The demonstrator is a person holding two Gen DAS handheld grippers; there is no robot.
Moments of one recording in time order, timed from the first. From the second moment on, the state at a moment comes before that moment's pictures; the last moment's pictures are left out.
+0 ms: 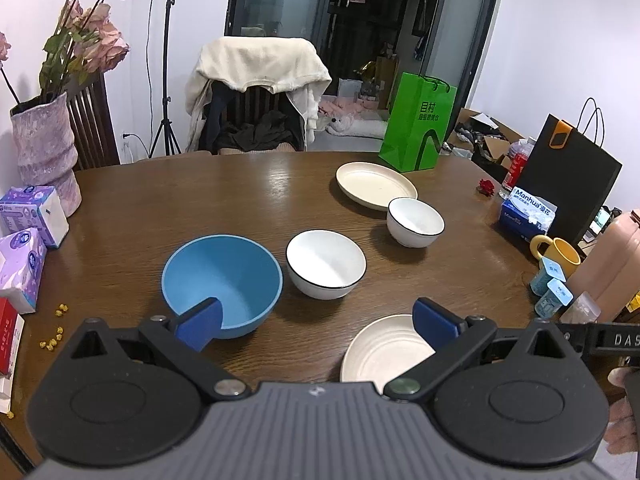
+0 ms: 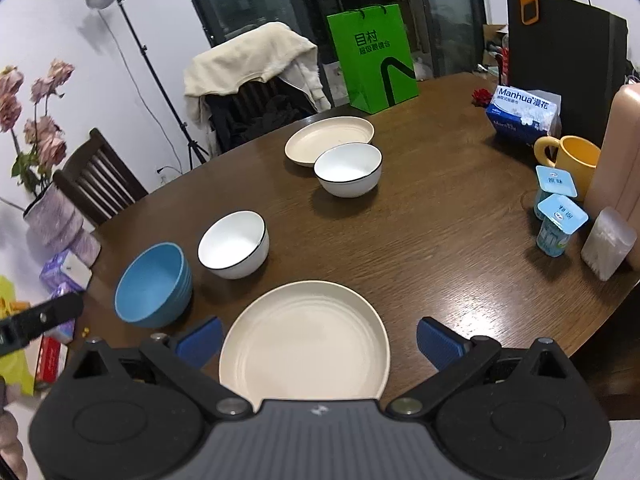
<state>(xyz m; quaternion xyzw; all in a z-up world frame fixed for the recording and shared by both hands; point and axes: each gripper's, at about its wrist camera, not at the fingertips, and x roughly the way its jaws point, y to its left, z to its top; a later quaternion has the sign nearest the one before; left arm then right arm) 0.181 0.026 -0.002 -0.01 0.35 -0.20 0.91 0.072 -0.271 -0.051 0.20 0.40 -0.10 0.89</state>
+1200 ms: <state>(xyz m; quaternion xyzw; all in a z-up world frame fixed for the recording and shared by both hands) 0.251 -0.033 0.068 0.00 0.33 -0.21 0.92 0.154 -0.303 -0.011 0.21 0.40 -0.10 0.89</state>
